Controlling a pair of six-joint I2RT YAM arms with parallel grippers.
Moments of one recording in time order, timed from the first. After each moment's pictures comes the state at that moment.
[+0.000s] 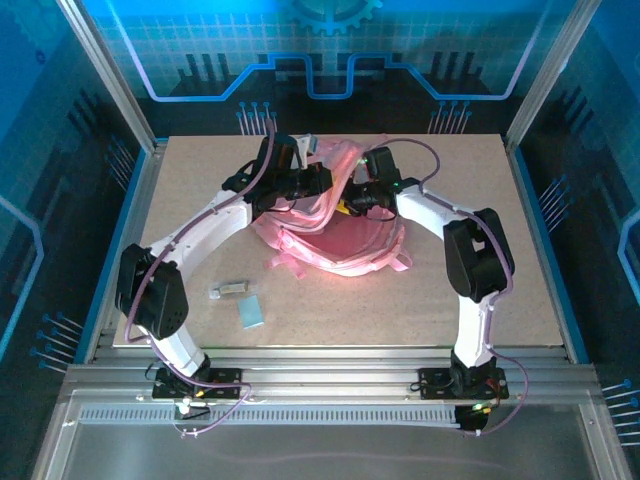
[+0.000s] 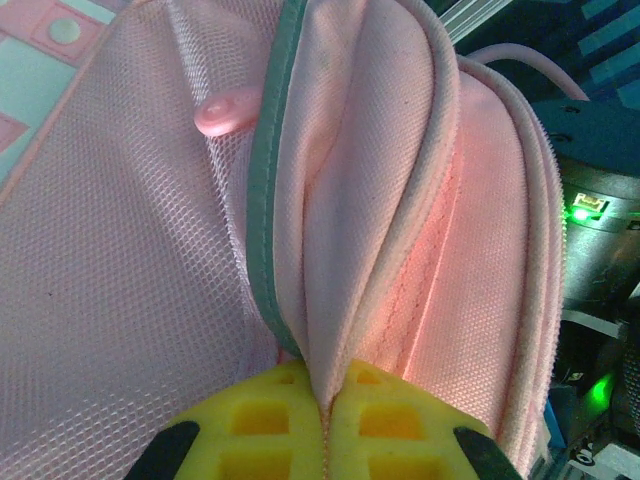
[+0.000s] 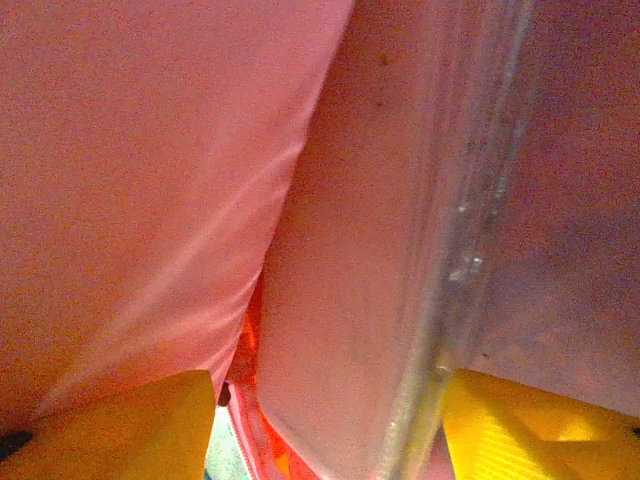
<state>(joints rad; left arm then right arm) -0.46 1.69 1.46 -0.31 0.34 -0.62 0.40 1.99 1.45 -0.23 -0.61 0.75</state>
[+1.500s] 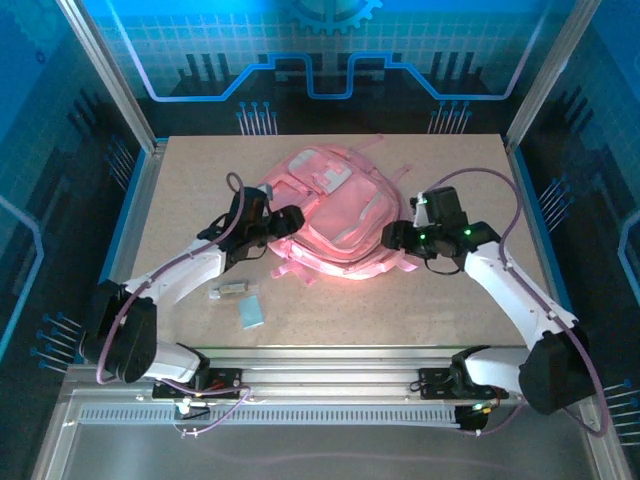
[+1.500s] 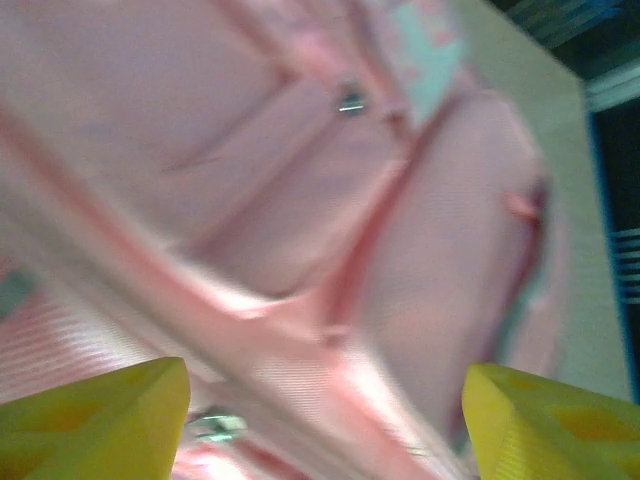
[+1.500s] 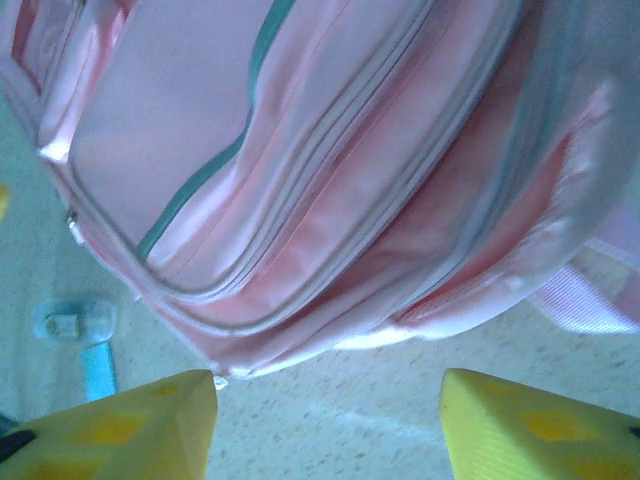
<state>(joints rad) -0.38 1.41 0.86 -0.13 0.11 -0.78 0.33 1.22 0.96 -0.66 -0.27 0.54</state>
